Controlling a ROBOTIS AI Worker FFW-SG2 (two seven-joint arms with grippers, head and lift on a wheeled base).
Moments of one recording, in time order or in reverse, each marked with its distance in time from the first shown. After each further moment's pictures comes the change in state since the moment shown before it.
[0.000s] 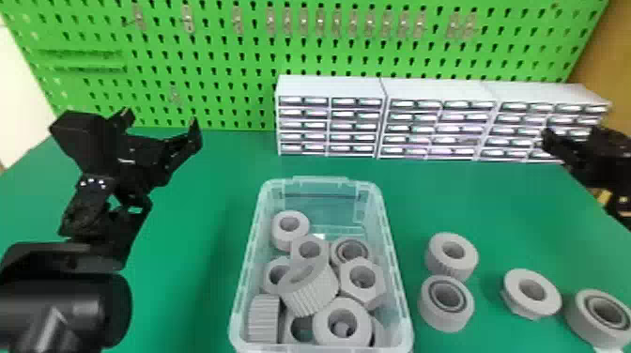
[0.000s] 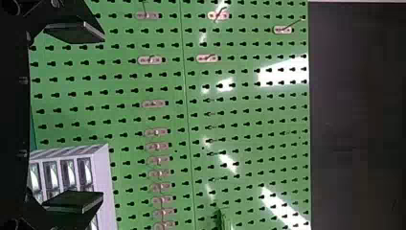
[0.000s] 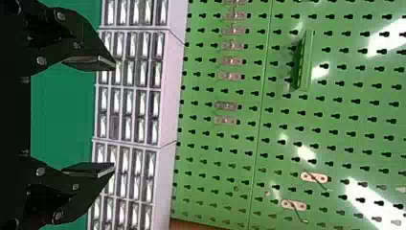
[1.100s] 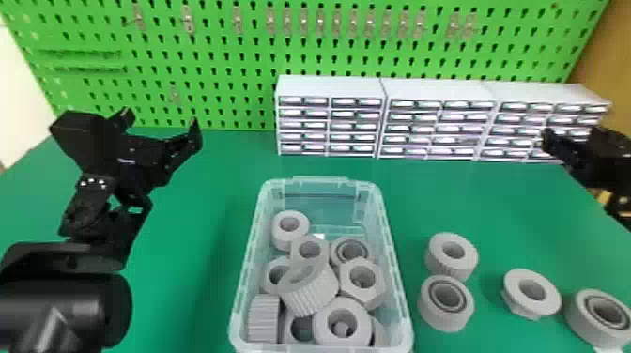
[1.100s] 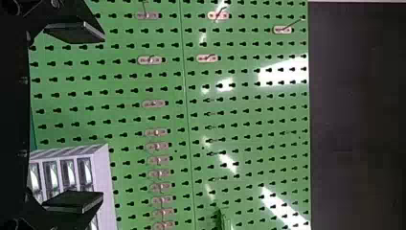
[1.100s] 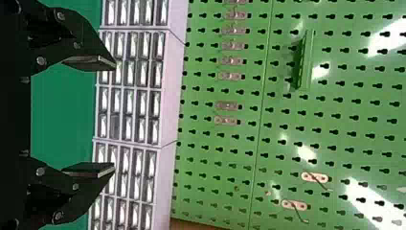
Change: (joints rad) left arm 0.000 0.000 0.000 0.000 0.000 0.000 0.000; right arm 0.001 0.000 0.000 0.000 0.000 0.000 0.000
